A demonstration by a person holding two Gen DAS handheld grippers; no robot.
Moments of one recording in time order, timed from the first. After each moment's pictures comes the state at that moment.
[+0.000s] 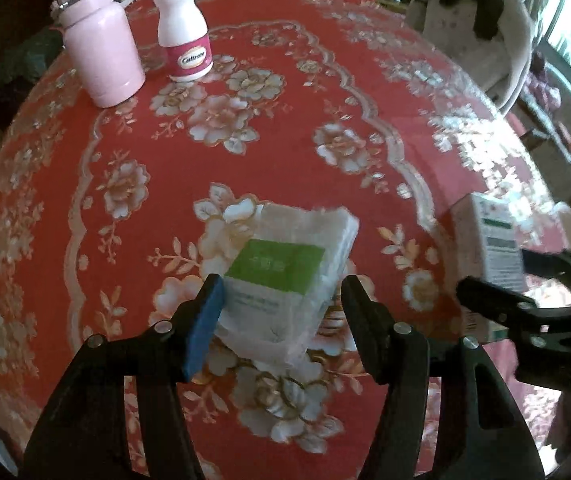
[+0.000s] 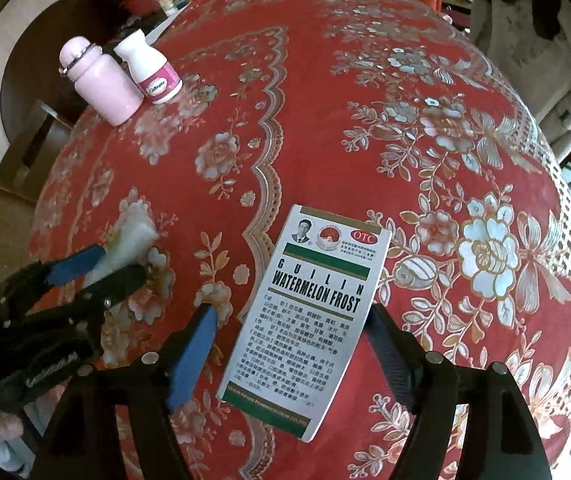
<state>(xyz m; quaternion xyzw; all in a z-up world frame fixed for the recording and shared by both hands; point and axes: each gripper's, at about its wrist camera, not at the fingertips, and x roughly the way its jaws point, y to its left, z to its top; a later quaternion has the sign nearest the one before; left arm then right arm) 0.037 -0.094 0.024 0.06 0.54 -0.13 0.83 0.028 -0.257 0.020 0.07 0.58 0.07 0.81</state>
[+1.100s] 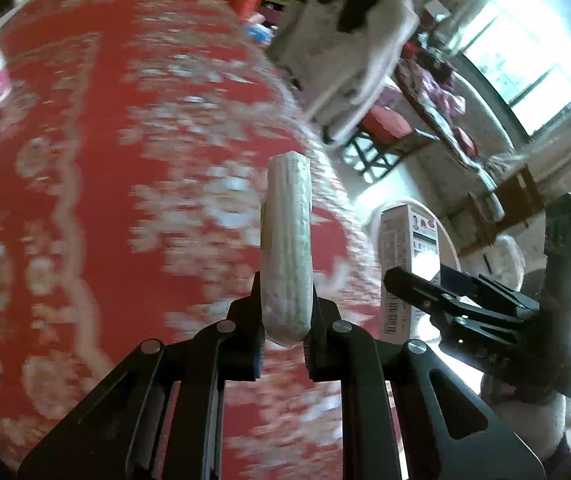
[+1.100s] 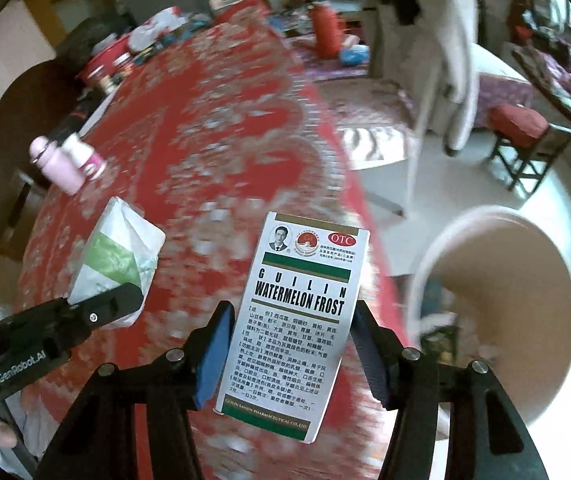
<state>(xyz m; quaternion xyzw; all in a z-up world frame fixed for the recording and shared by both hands) -0.049 -0.305 0.074 -0.05 0.54 -0.30 0.78 -0.084 -0.471 0.070 0.14 0.52 -0.03 0.84</state>
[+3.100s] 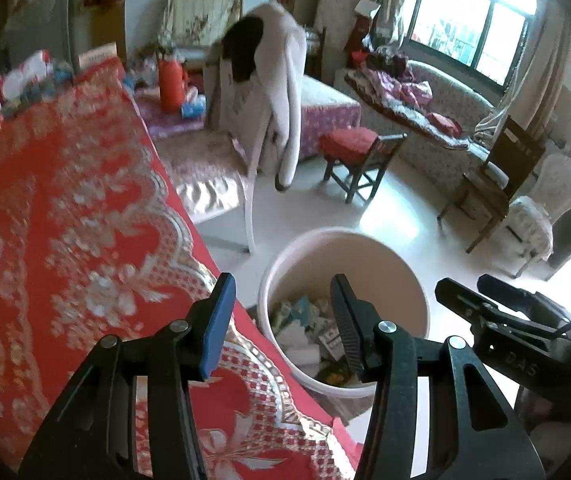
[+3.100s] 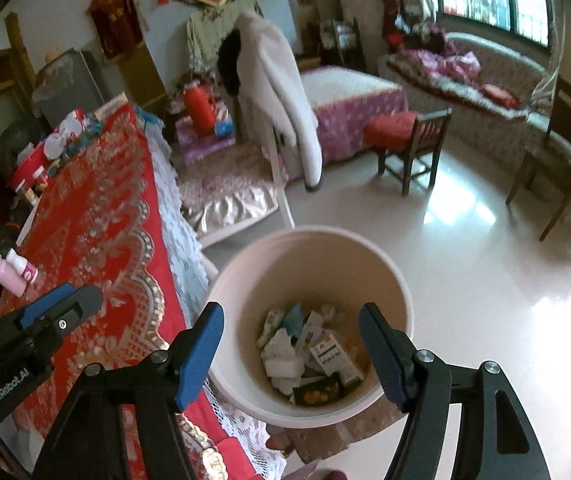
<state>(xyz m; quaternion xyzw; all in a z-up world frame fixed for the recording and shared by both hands) -0.133 -0.456 0.137 0.07 0.39 -0.33 0.85 -0.208 -0.603 0.135 0.18 0.40 -0.20 0.88</state>
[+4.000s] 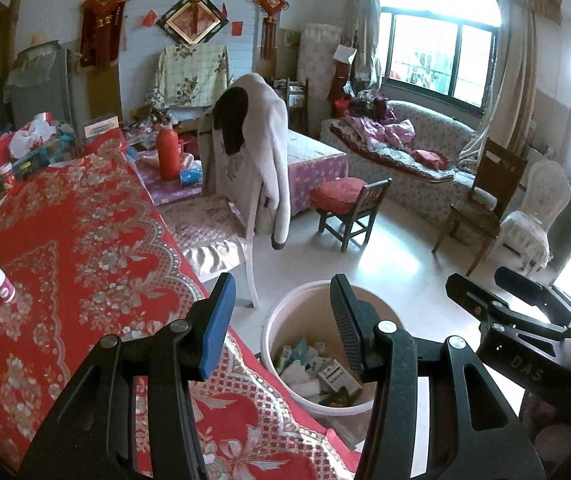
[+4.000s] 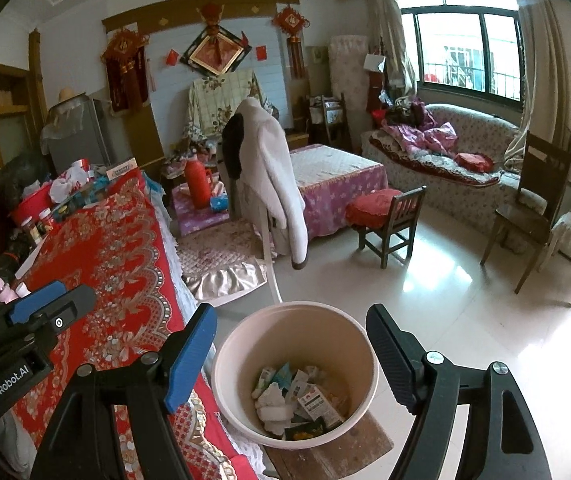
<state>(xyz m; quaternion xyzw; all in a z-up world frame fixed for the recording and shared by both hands) -0.165 -0.429 0.204 0.08 0.30 -0.35 0.88 -0.243 -0.569 0.203 0.13 0.29 -0.24 0.92</state>
